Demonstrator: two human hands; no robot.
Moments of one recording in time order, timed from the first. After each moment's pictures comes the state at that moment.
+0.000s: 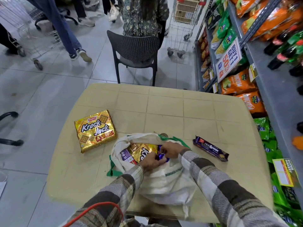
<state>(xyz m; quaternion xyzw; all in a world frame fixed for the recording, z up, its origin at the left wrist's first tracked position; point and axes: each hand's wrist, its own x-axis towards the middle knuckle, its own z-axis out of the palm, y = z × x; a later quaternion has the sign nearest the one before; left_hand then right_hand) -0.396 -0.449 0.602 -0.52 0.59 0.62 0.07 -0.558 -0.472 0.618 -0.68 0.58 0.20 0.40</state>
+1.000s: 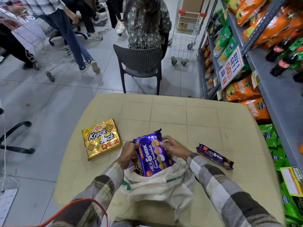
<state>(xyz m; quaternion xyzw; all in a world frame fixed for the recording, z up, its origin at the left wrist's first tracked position) -0.330 -0.513 0.641 -0.65 0.35 0.64 -0.21 -0.559 -0.476 0.654 -0.42 0.62 -0.22 0.63</state>
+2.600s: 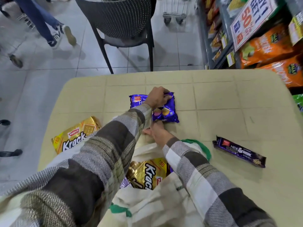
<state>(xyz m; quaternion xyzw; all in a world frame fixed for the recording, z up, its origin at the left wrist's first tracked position) -0.504 -0.738 0.543 -0.46 0.82 0.35 0.00 -0.497 -0.616 0.519 -0.30 0.71 -0.23 0.60</state>
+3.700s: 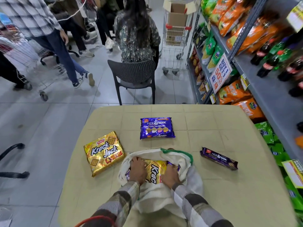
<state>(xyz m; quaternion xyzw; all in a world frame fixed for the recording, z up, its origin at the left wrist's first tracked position) -0.324 -0.487 0.605 -0.62 0.73 0.30 0.07 -0.467 -0.423 0.604 -0.38 0.82 -0.06 0.41</state>
